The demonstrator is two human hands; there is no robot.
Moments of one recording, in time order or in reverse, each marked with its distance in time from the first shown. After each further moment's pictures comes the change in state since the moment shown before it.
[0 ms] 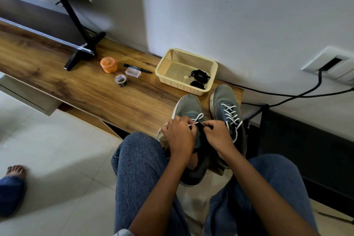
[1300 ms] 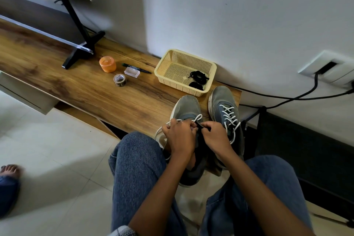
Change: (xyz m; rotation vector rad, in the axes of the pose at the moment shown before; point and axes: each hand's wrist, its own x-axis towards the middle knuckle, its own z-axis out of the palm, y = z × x) left_hand 0.000 0.002 -0.005 0.018 -0.199 0.013; right_hand -0.002 -0.001 -0.001 -0.093 0.001 -0.041
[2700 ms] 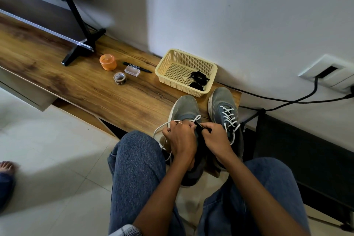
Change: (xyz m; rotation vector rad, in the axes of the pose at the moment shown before) left_hand -0.006 0.005 0.004 -0.191 -0.002 -0.178; right_hand 0.001 0.009 0.002 0.030 -0.022 -0.070
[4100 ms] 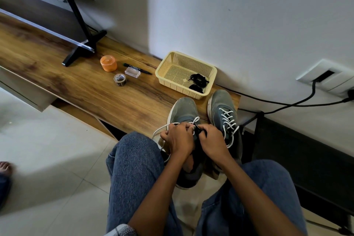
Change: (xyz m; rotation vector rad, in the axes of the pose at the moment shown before) left_hand 0.017 -0.008 0.010 0.000 -0.073 -0.041; right_hand -0.001 -0.002 0.004 -0.179 0.005 -0.088
